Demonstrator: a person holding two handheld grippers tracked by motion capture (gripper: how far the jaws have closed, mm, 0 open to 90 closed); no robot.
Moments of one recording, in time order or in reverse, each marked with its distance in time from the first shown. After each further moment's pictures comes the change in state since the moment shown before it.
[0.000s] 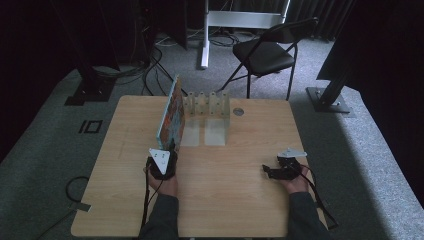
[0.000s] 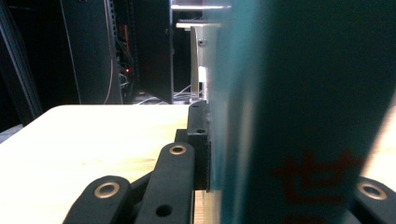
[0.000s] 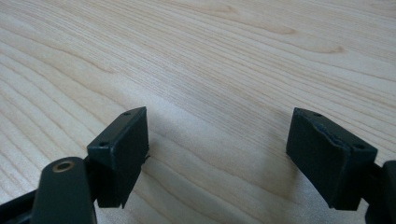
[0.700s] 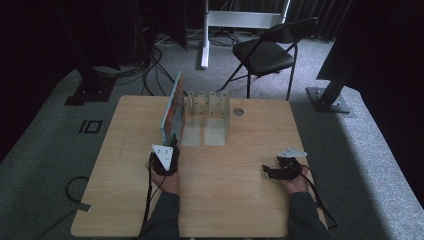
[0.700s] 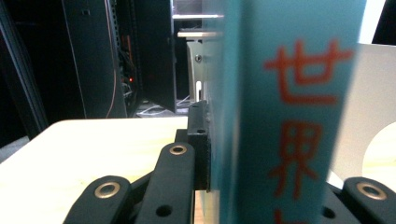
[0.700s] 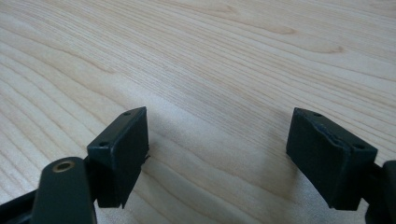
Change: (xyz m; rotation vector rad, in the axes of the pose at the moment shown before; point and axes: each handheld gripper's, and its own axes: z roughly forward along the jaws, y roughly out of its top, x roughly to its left) left arm -0.006 0.010 0.007 -0.022 0.013 0.017; right arm 0.000 0.000 0.000 0.001 0.001 0.001
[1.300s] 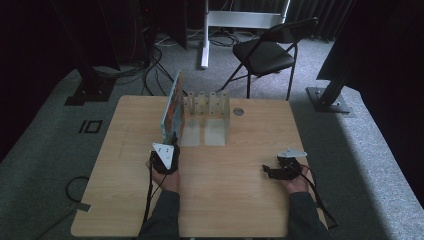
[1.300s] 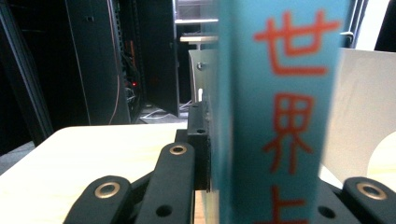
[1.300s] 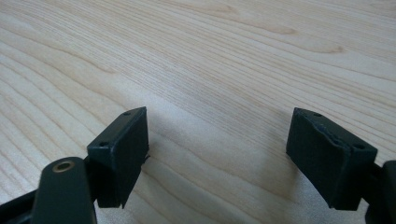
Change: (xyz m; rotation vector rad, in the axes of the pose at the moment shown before) left arm -0.004 0.006 0.003 -0.024 0.015 0.032; right arm 0.000 0.000 0.000 0.000 0.000 0.000
